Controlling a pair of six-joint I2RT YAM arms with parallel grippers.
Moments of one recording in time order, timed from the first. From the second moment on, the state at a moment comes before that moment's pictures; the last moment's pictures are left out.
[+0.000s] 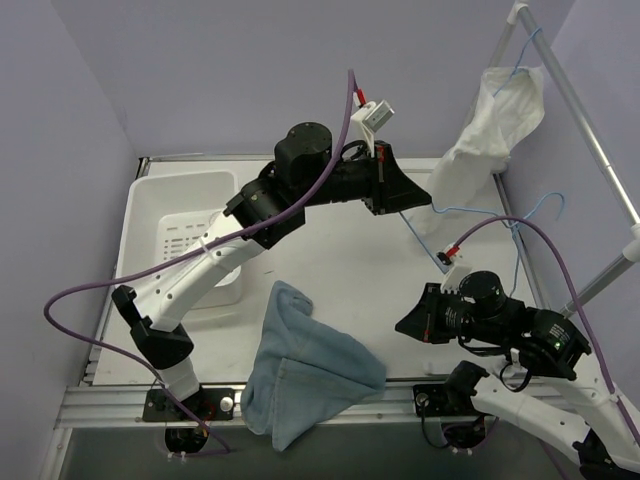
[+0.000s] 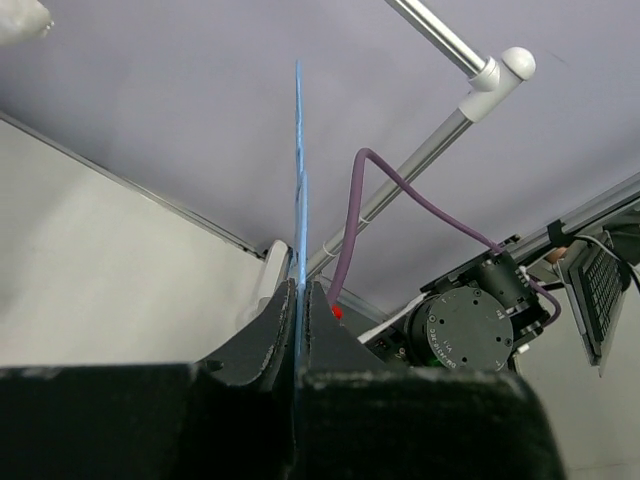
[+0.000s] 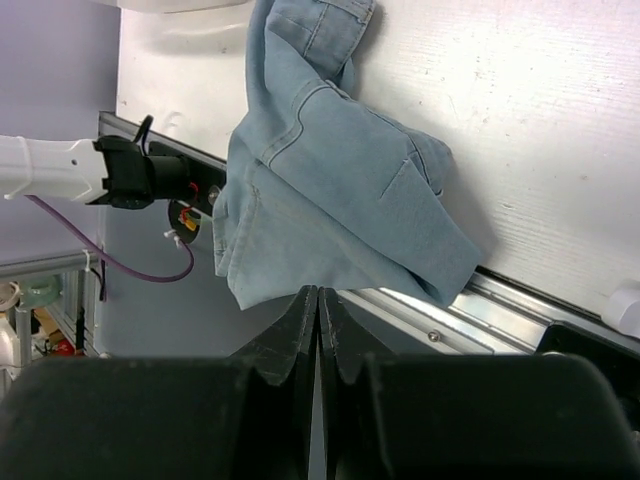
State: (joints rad) left arm -0.97 1.74 2.11 -0.35 0.43 -0.66; right arm 0.81 0.62 1.00 -1.05 -0.12 0.81
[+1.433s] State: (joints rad) left arm -0.85 1.85 2.32 -0.05 0.50 -0.70; right arm 0.81 0.59 0.92 -0.95 -0.23 0.74
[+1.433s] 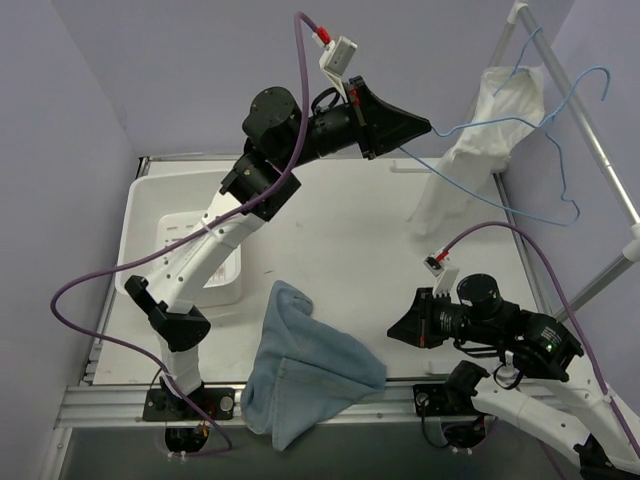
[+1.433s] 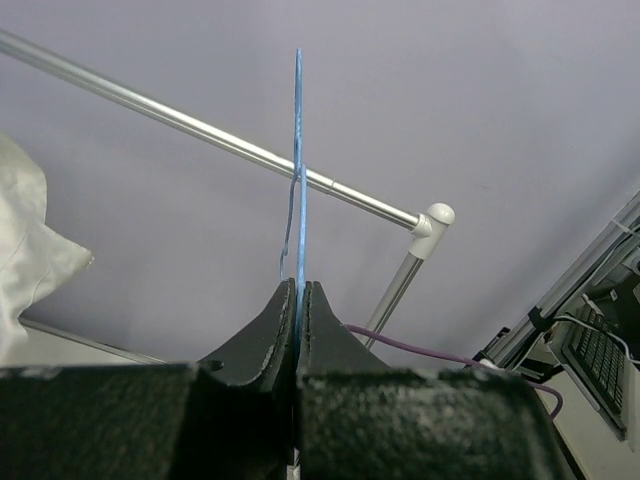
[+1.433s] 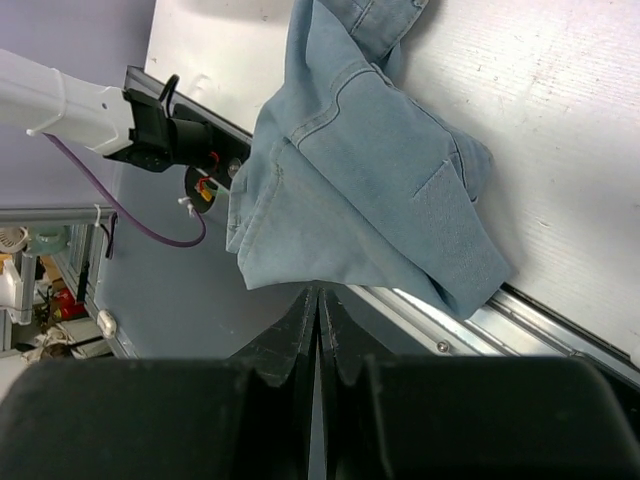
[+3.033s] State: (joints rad) left arm -0.92 1.12 1.53 -0.66 0.06 -0.58; right arm 0.81 0.55 0.97 -1.03 -0.03 0.78
